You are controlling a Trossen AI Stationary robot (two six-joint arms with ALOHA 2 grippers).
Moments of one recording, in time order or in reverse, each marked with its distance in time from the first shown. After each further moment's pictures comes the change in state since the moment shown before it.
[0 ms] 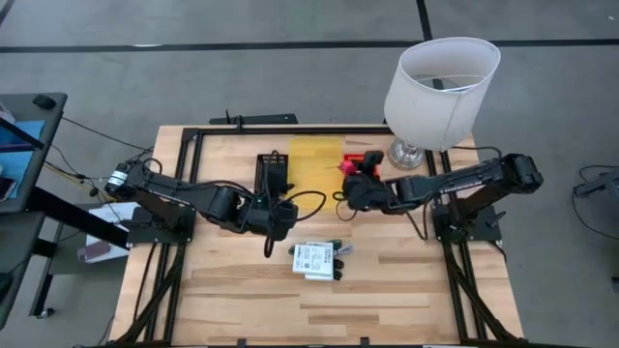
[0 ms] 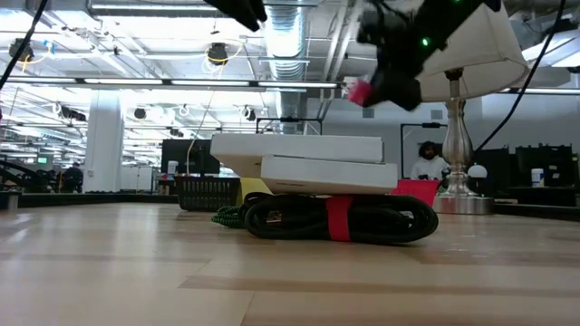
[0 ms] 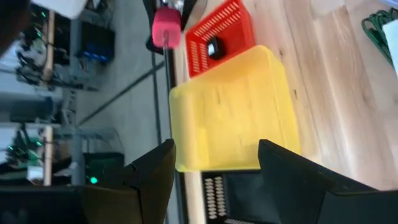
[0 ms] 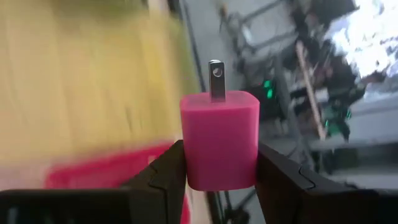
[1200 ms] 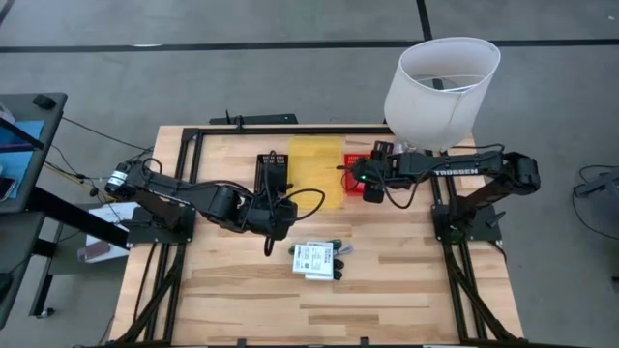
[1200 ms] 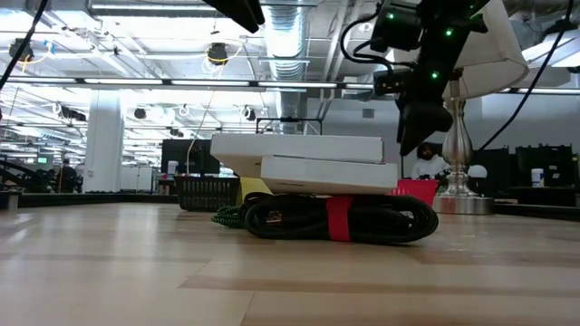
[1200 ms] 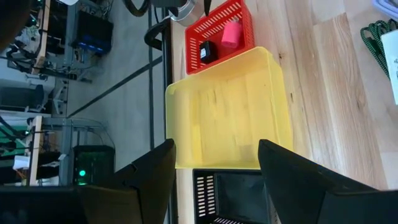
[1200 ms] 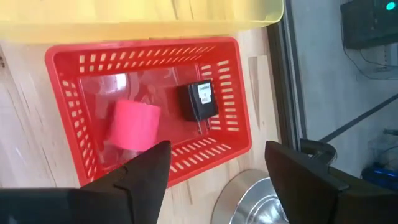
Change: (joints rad) left arm 0.001 0.000 0.000 -0.009 0.008 -0.074; right arm -0.269 0.000 0.000 -0.303 -0.412 0.129
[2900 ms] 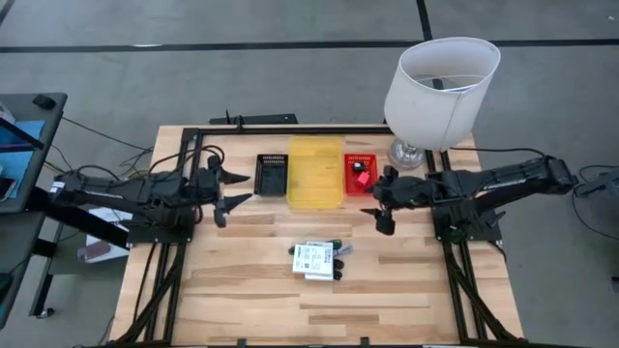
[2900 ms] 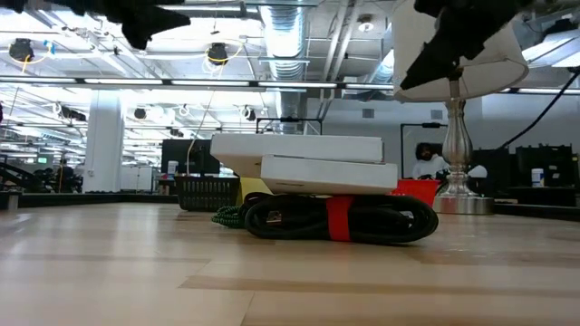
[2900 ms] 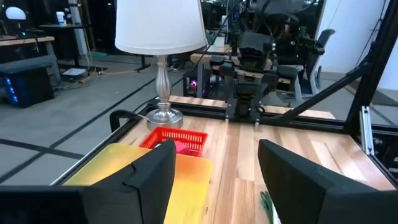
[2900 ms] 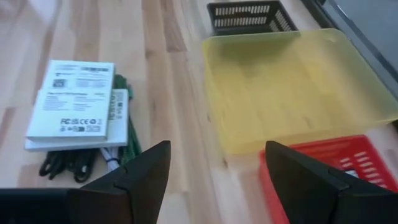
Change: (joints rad) left arm 0.176 -1.039 -1.069 1.005 0.451 -0.264; right arm 0.309 -0.416 -0.203 0.291 -0.285 0.312
